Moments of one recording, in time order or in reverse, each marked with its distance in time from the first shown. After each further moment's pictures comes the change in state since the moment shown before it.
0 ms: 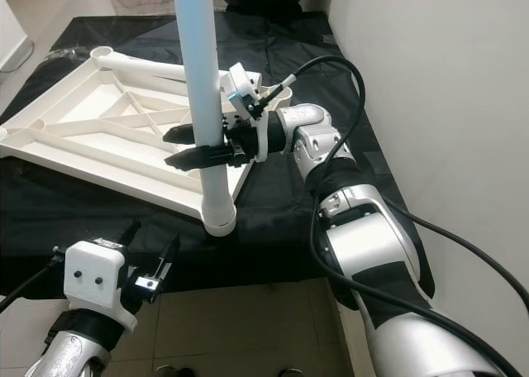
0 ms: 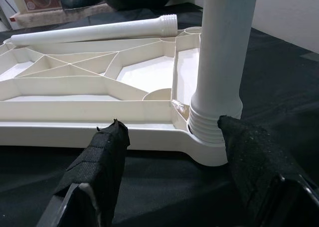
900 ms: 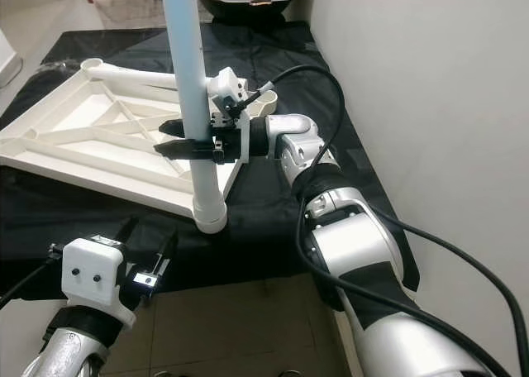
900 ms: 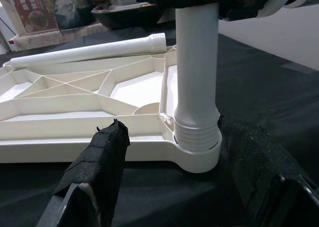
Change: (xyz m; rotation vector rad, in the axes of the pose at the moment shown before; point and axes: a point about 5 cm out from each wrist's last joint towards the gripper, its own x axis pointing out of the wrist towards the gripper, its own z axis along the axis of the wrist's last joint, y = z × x) left arm 0.002 0.002 0.003 0.011 -0.022 0.013; right arm 0.009 -0.015 -0.018 0.016 0.011 -0.290
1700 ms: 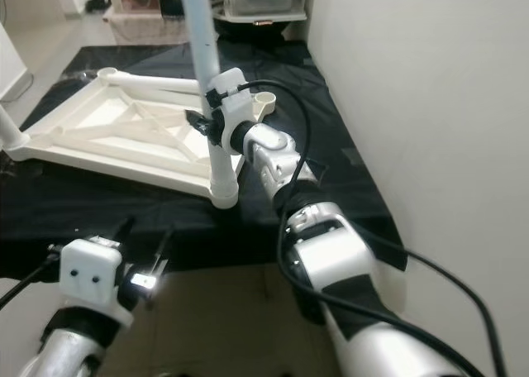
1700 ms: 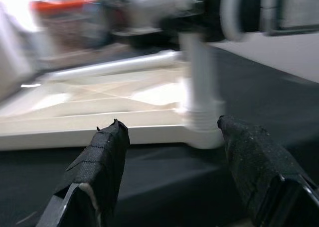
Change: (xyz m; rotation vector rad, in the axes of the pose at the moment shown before) left arm 0.004 0.002 0.004 0.019 -0.038 0.005; right arm -0.004 -0.035 -0.014 0.079 0.074 -0.945
